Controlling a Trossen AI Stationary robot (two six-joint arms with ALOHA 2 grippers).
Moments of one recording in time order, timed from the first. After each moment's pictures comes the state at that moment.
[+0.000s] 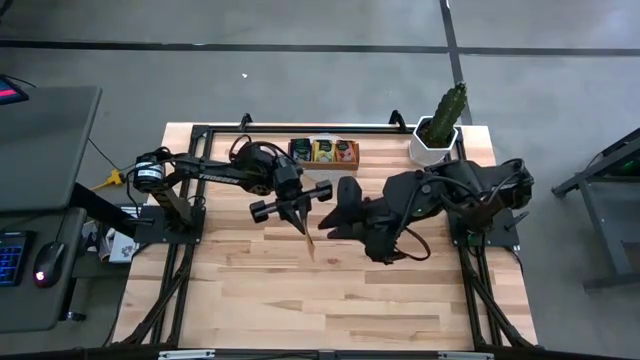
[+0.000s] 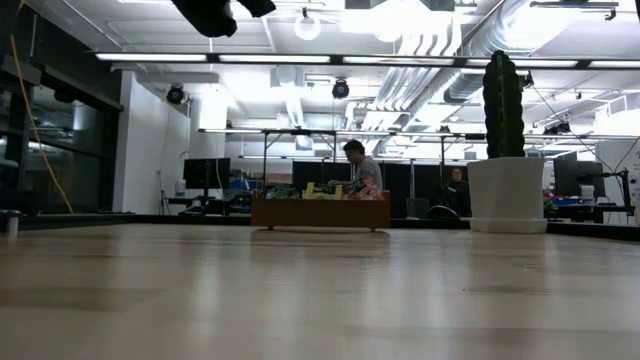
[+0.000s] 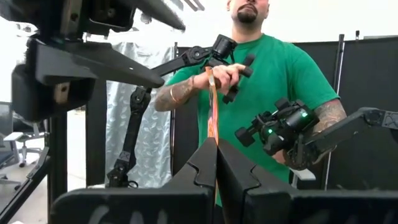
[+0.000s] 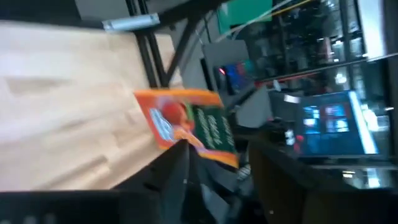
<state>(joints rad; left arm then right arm) 0.11 1.69 1.15 1.40 1.20 -0.82 0.34 1.74 2.24 -0.91 0.13 -1.16</state>
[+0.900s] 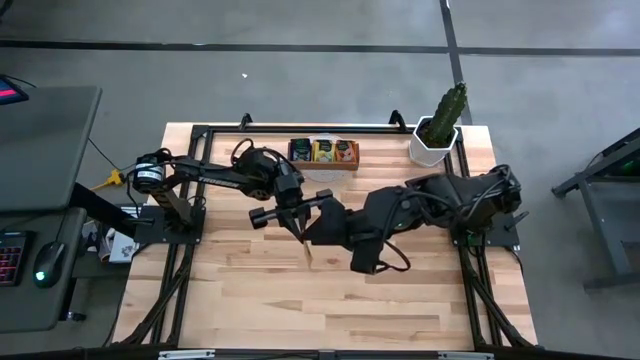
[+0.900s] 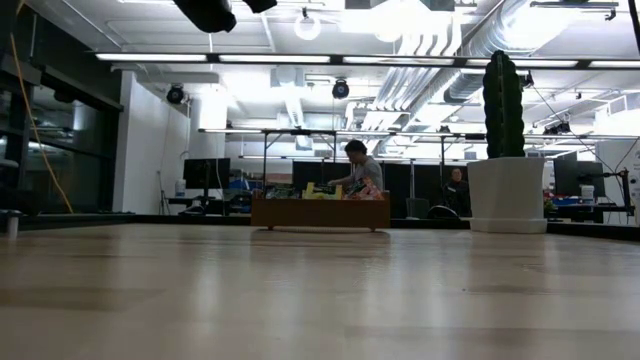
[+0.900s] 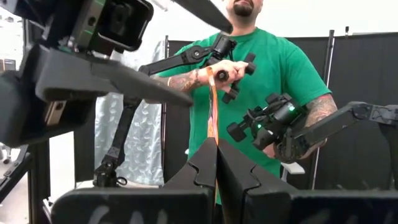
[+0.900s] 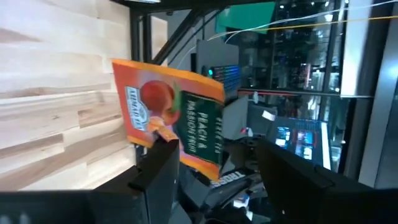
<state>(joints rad) 0.07 1.69 1.15 1.36 1.21 -0.78 0.36 1.81 2.24 -0.80 0.18 -1.42</state>
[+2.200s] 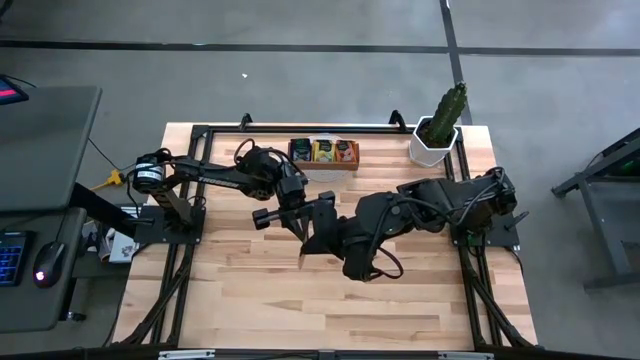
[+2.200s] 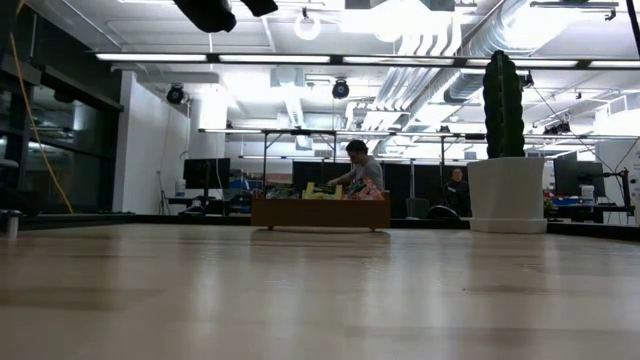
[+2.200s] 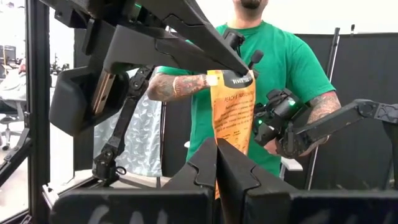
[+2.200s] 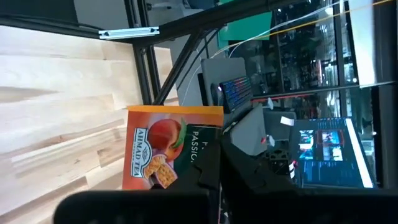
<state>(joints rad) 0.07 1.69 1.15 1.27 1.22 -0.73 0.36 1.85 2.24 -0.77 0.10 -1.24</state>
